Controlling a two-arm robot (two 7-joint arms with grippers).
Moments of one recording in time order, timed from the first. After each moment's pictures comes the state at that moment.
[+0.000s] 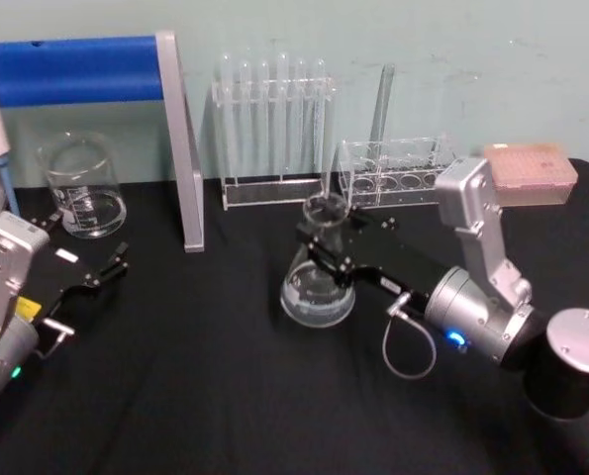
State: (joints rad) left arm -0.20 0.60 0.45 -1.41 -0.25 -0.12 0.03; right arm 0.23 0.36 -0.41 -1.52 0.34 -0.02 0.43
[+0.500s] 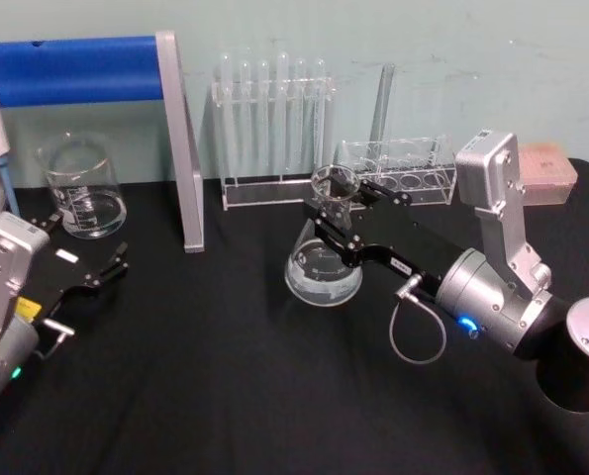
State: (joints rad) left arm -0.20 0.60 0.45 -1.41 -0.25 -0.12 0.03; right arm 0.20 0.38 -0.37 -1.63 0.35 0.02 0.39
